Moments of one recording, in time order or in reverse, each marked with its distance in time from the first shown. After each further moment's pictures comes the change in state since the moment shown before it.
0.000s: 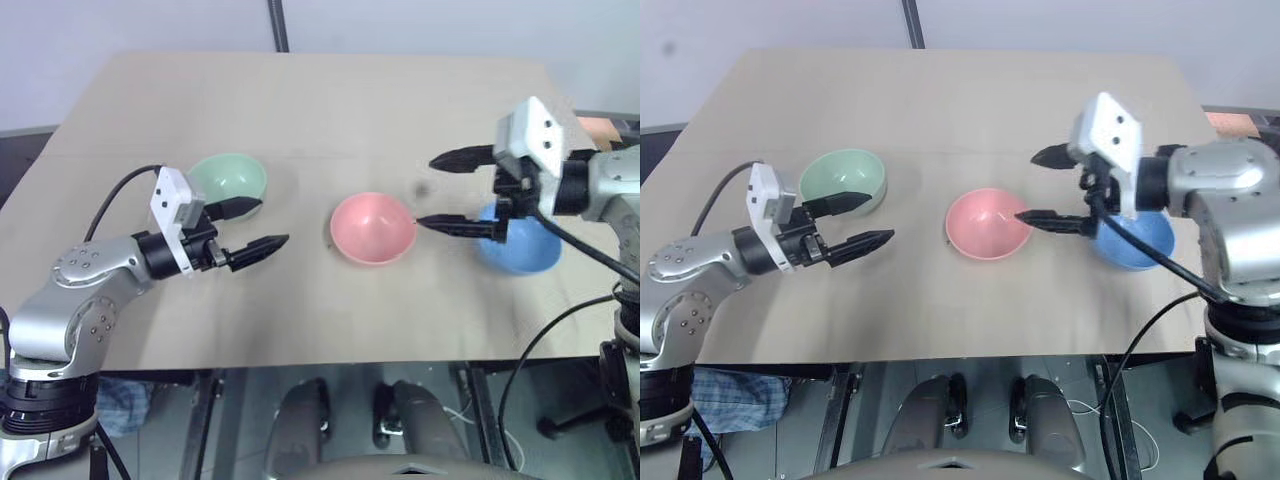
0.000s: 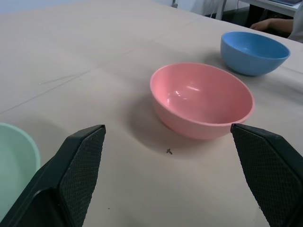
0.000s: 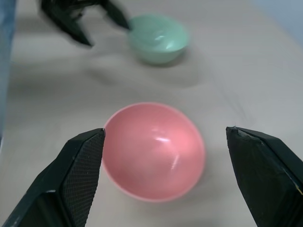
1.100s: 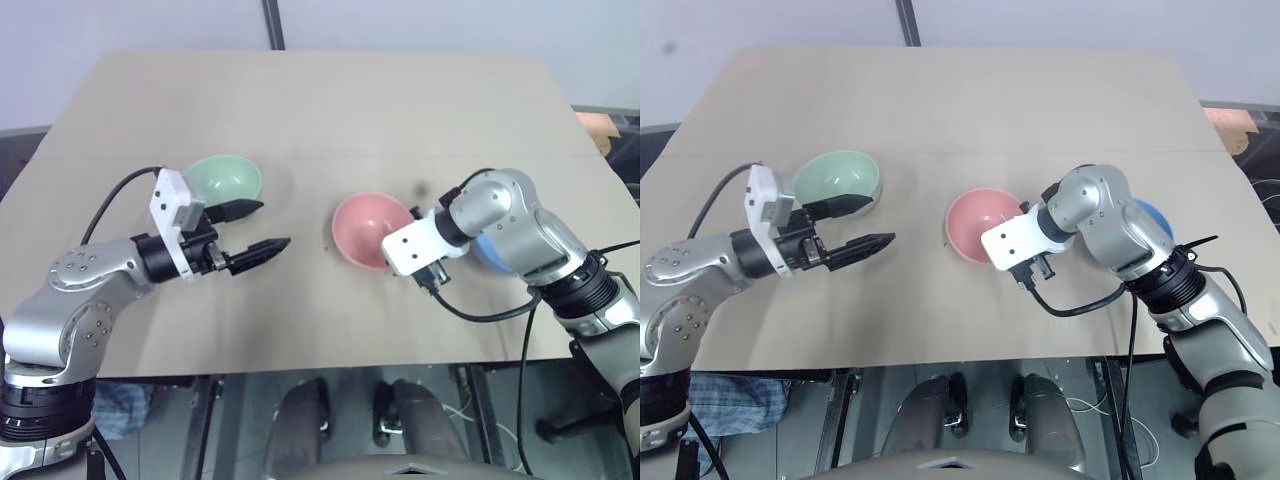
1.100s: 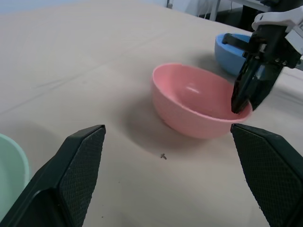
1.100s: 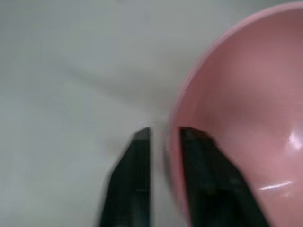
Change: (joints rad) left arm 0.025 0.005 0.008 -0.042 -0.036 0.029 0.004; right arm -0.205 0.045 0.726 0.433 -0.576 -0.783 0.340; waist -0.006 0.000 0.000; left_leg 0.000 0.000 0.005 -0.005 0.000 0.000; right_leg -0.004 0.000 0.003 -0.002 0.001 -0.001
